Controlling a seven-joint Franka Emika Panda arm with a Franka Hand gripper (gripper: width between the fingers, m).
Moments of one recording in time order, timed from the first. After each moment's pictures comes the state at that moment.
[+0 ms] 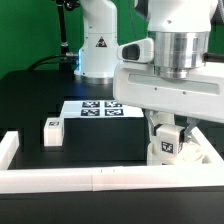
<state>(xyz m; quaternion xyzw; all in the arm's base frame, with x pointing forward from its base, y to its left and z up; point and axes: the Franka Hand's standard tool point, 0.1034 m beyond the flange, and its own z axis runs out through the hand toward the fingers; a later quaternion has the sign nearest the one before) 0.653 0.063 0.073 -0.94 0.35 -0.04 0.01</state>
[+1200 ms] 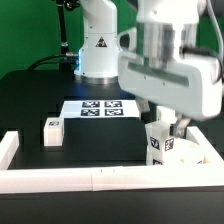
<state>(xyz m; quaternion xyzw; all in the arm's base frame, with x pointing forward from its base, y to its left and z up) 0.642 0.040 0.109 -0.86 0.51 -0.03 0.03</state>
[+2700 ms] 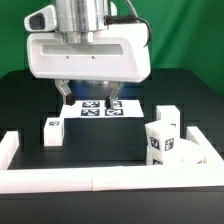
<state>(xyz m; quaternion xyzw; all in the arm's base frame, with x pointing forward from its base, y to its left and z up) 0.611 -0.061 0.117 -0.97 0.24 -0.03 0.03</state>
